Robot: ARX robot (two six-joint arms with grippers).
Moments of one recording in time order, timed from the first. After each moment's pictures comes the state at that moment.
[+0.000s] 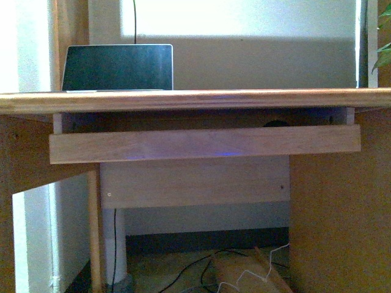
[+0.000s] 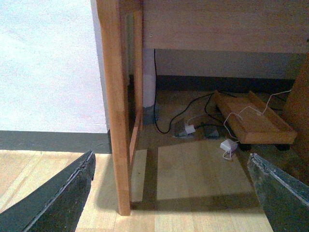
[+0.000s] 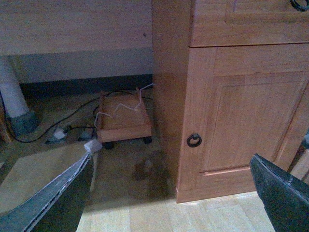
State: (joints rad) left arm 0.00 0.00 0.01 0.00 0.00 -0.01; right arm 0.00 0.00 0.01 0.00 0.00 0.00
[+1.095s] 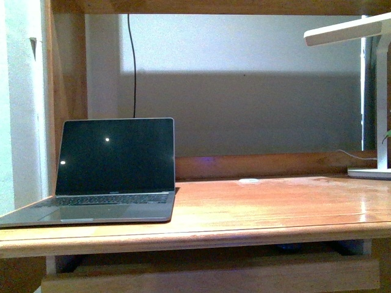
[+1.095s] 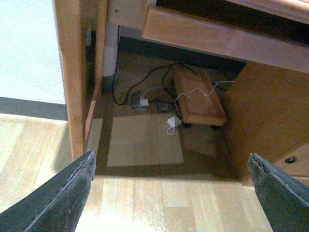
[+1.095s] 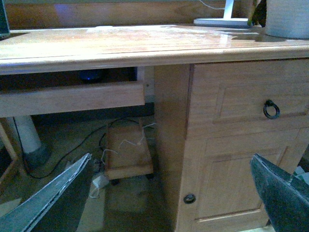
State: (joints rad) left arm -0.02 0.24 0.07 -0.11 0.16 -0.20; right arm 0.00 0.00 0.01 0.00 0.00 0.00
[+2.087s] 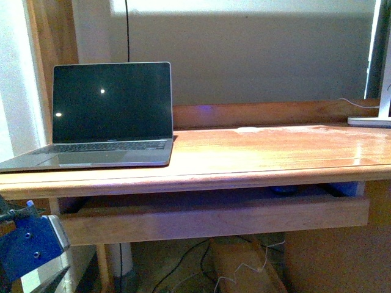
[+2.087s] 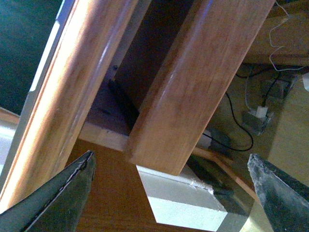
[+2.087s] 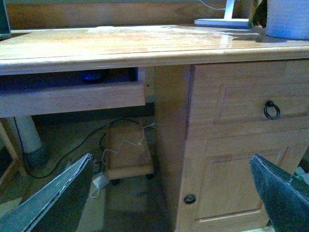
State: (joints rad) left arm -0.01 1.91 0.64 1.12 0.30 1.12; right arm 0.00 0.00 0.01 0.00 0.00 0.00
